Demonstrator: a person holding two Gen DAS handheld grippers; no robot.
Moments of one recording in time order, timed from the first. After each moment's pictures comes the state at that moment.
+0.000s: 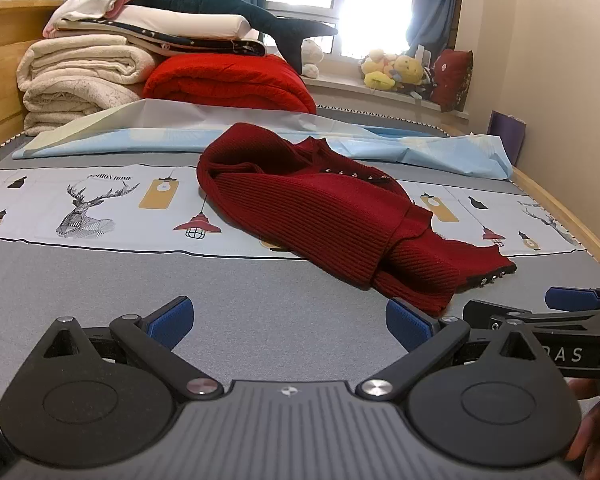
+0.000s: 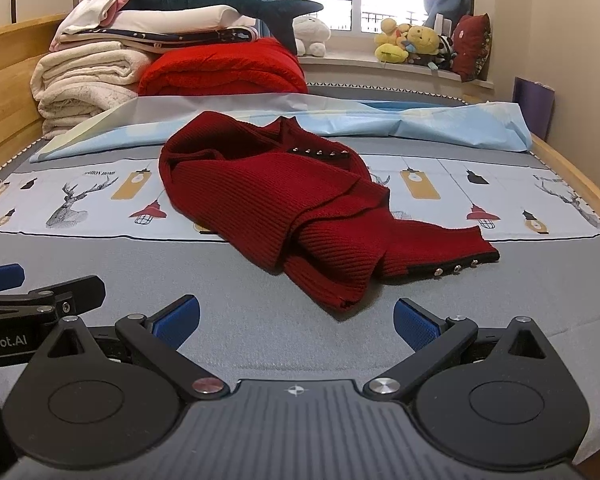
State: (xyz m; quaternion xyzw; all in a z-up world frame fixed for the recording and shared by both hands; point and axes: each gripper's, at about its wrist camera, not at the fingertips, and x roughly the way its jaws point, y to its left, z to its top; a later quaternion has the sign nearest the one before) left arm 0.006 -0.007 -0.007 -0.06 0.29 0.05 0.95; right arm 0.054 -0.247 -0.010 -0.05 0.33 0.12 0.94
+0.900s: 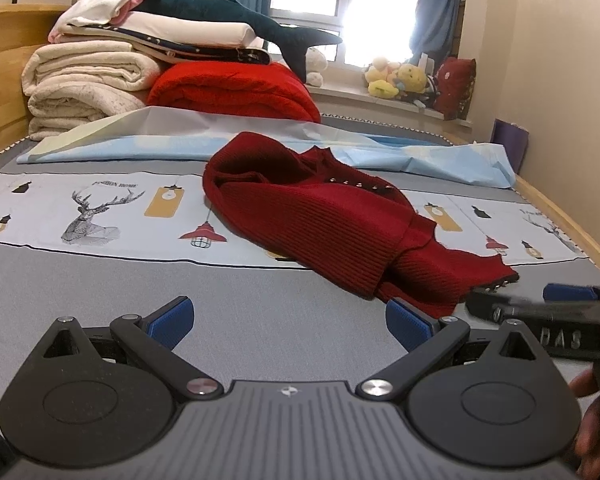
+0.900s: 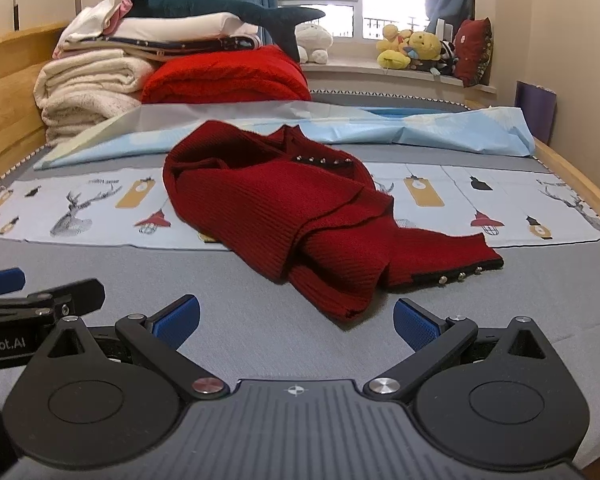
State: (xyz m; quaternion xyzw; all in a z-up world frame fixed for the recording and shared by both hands) left arm 0.006 -0.002 -0.003 -0.06 0.28 0.06 0.96; right arm 0.057 -0.246 -0.004 -0.04 0.32 0.12 0.94
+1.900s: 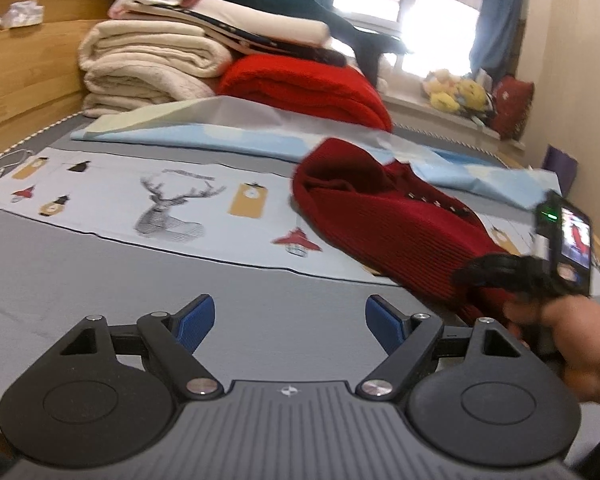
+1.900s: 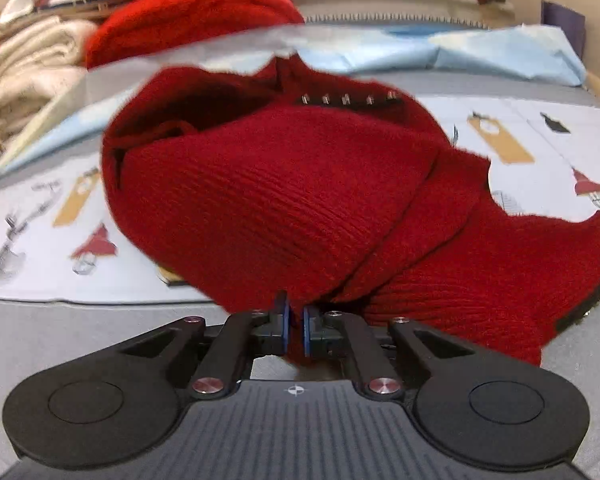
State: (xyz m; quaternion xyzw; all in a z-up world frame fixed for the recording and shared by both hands) left arm -0.006 0.117 0.010 -0.10 0.29 0.12 0.94; right arm 0.251 -0.170 -0.099 0.02 0.41 0.11 0.91
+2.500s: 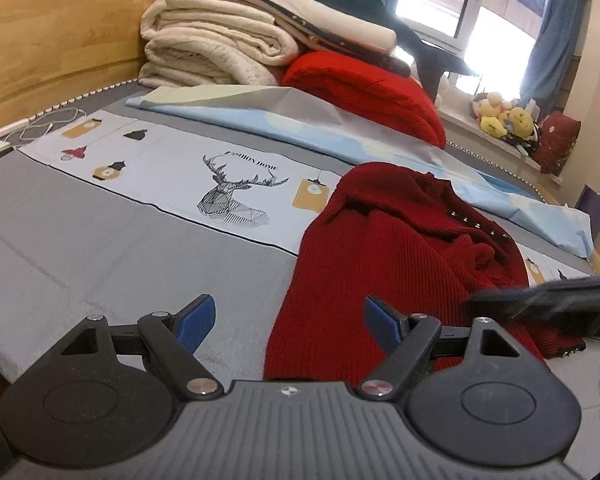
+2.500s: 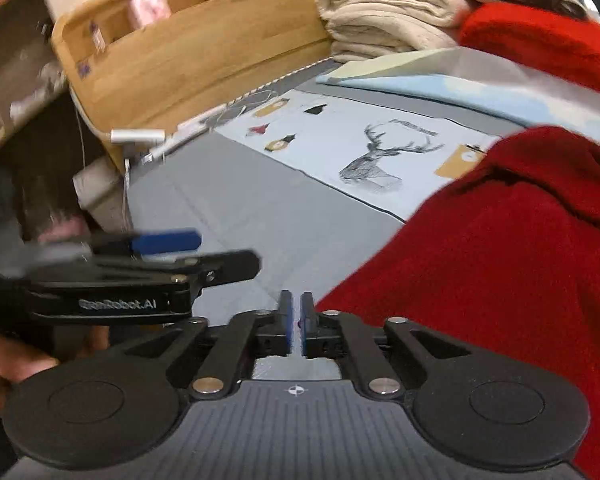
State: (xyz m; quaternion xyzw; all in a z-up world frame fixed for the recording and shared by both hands) left arm -0.036 0.174 0.018 -0.16 0.30 0.18 0.92; right arm 0.109 -0.068 0.005 -0.07 0.40 0.53 0.75
